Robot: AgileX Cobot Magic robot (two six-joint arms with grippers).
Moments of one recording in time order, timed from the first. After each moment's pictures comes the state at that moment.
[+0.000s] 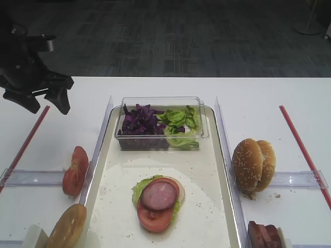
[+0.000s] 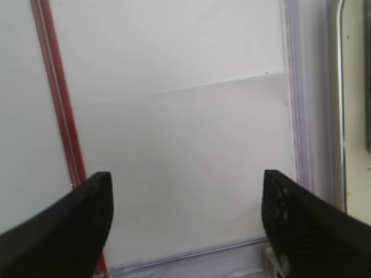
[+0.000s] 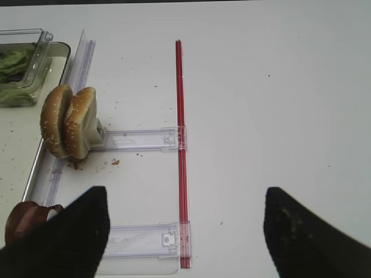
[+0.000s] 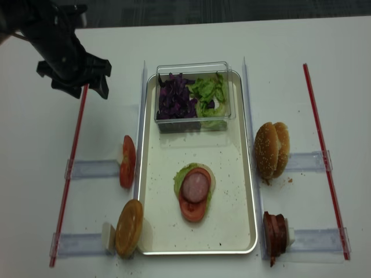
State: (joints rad) left arm -0.04 1.92 -1.48 -0.15 1.02 0.15; right arm -0.03 -0.02 -0.48 0.03 1.13 0.00
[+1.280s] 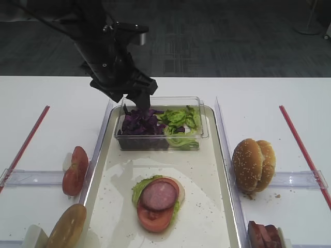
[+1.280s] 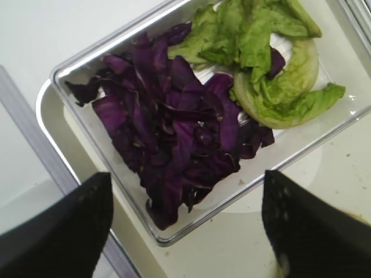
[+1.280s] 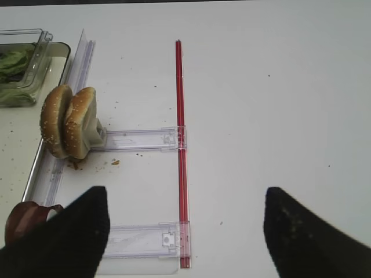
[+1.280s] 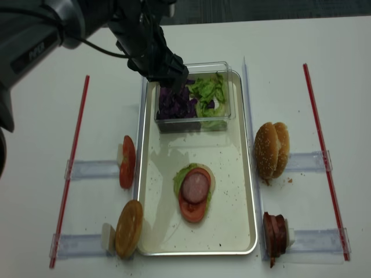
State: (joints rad) left arm -0.43 1.94 -1.60 -0.14 0.94 0.15; right arm -0.03 -0.02 -0.48 0.03 1.13 0.00
